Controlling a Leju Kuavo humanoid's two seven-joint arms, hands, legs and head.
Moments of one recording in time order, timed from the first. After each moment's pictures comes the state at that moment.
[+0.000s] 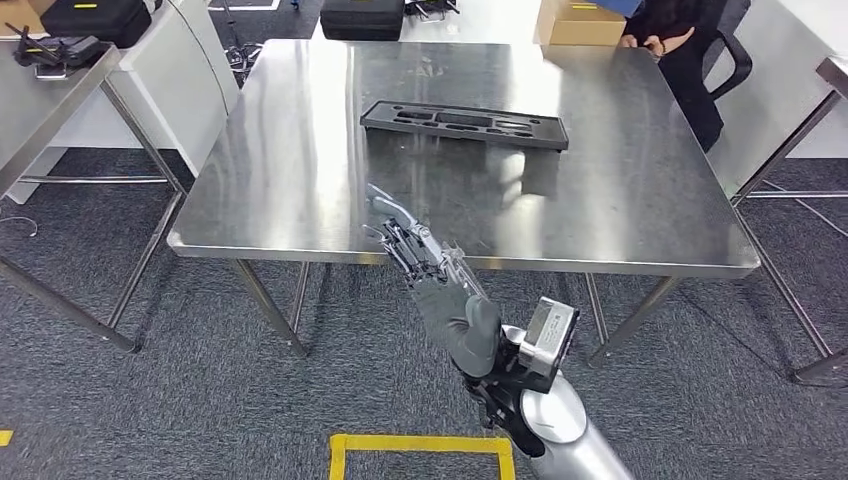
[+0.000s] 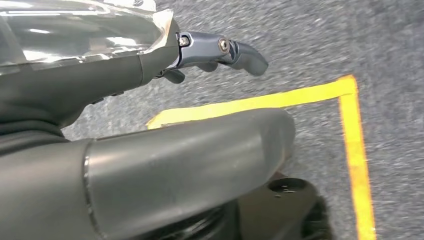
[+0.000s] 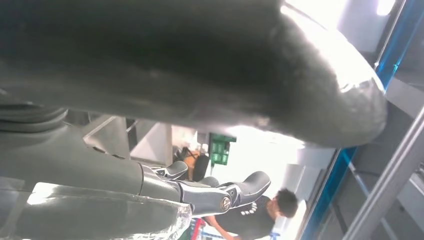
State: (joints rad) left arm -0.03 -0.14 0.74 -0.19 -0.73 0.13 -0.45; right arm -0.35 0.01 0.67 -1.74 -0.25 0.13 -0.33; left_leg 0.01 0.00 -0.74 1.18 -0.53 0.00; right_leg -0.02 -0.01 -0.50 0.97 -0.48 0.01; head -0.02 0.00
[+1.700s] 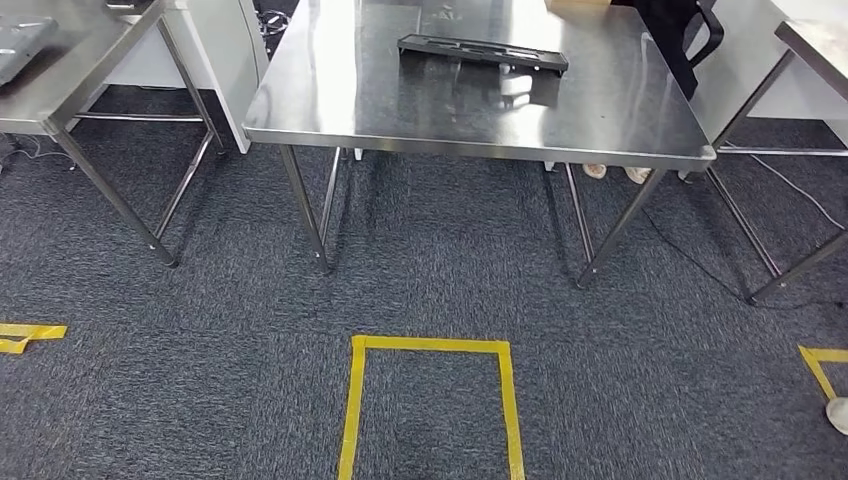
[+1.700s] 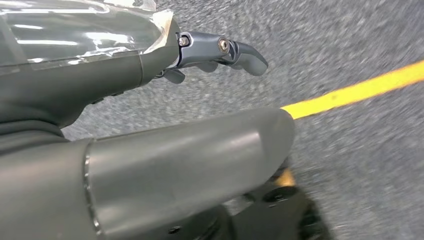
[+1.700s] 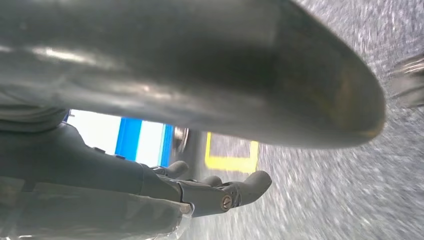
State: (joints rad) left arm -0.07 -0.10 0.67 -0.18 -0.83 0.13 -0.37; right arm 0.00 -0.06 0.30 -0.18 -0.32 -0.08 0.42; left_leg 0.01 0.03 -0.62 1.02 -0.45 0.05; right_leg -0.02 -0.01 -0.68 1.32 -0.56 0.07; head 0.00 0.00
